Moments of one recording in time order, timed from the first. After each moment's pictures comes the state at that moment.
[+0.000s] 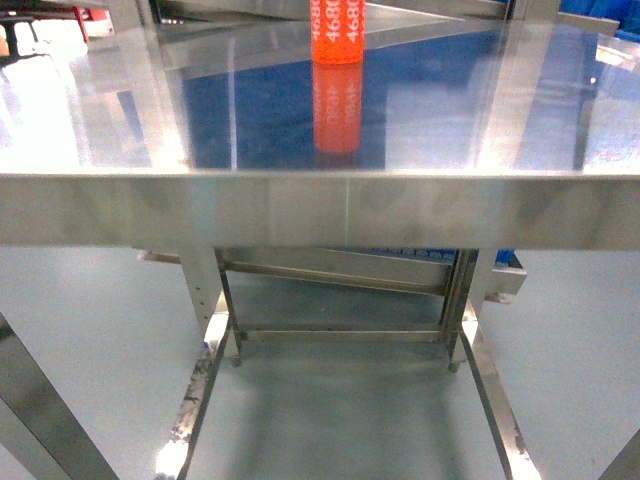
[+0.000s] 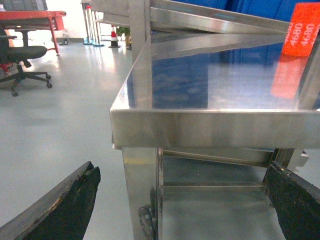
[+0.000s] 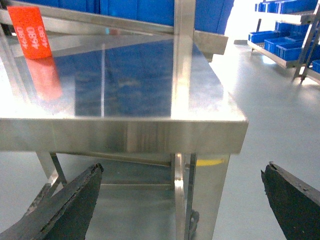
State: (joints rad) left arm 0.00 0.01 0.01 0.00 0.00 0.00; right arm 0.00 0.00 0.01 -0.01 0.00 0.00
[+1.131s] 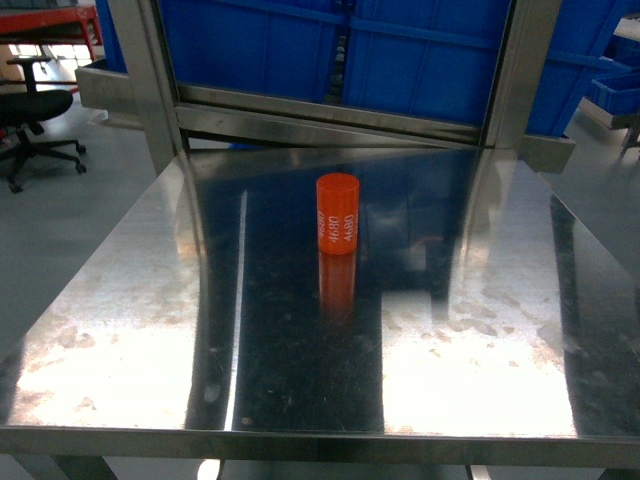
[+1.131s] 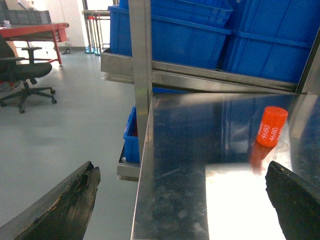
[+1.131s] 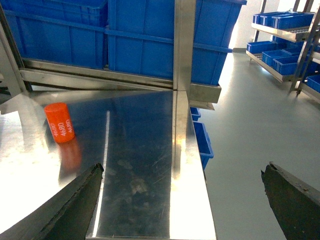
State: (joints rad) left arm 0.00 0.01 0.01 0.00 0.00 0.00; right arm 0.00 0.00 0.01 -0.01 0.00 0.00
